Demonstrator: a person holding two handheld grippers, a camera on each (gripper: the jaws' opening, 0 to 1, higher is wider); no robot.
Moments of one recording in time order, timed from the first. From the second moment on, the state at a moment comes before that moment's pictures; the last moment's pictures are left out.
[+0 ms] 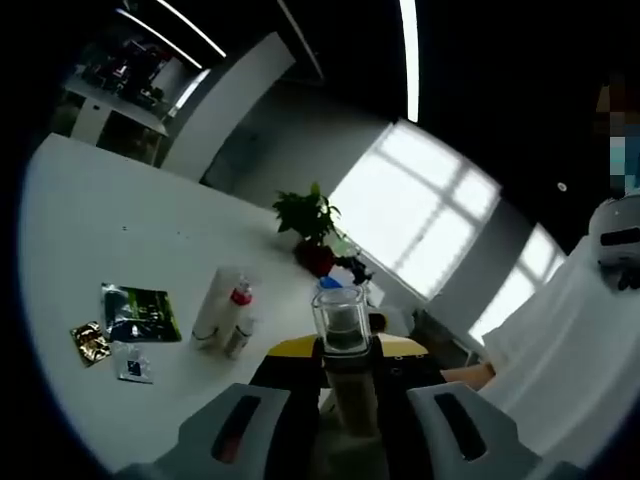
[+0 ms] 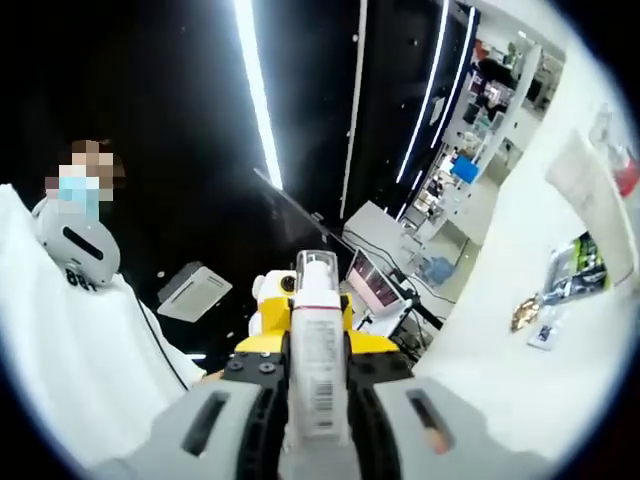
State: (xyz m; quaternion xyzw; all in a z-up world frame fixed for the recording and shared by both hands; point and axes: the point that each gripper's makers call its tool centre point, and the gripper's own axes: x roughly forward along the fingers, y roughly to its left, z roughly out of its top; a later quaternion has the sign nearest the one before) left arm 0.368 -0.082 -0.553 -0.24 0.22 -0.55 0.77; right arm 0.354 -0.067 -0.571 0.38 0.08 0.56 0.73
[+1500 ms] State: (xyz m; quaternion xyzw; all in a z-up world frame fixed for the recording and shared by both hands) left arm 0.369 -0.126 -0.567 0.08 0.16 -0.63 0.75; right arm 0.376 -0.103 -0.592 -0.03 0.10 0.37 0.92
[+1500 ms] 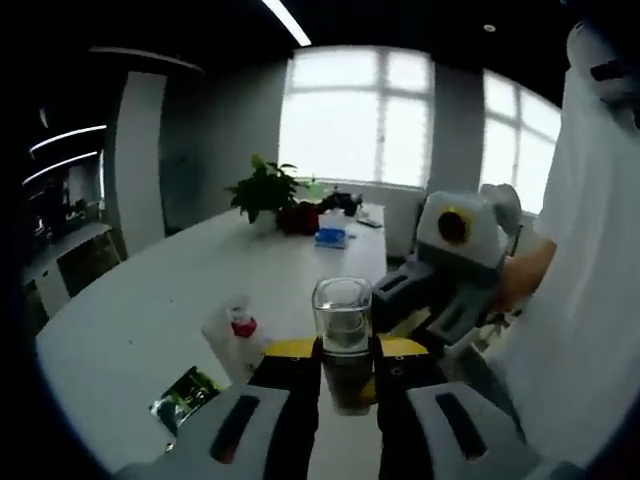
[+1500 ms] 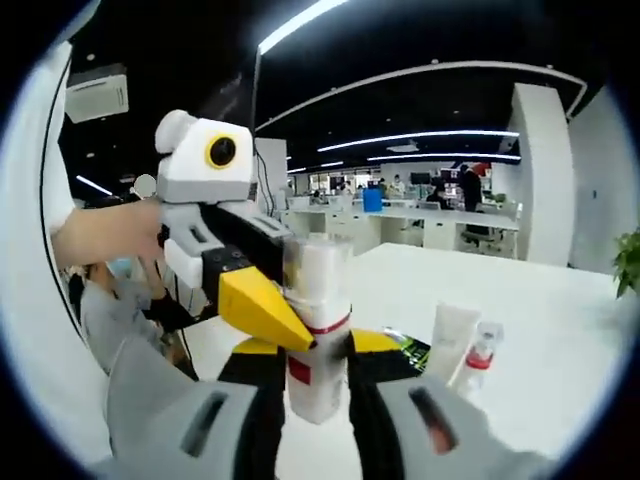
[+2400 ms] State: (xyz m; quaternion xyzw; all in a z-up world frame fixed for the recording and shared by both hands) left arm 0.403 -0.148 -0.688 0.19 0.28 -0.61 0.72; right arm 0.413 -0.122 -0.713 -0.11 0.19 0.30 0.93
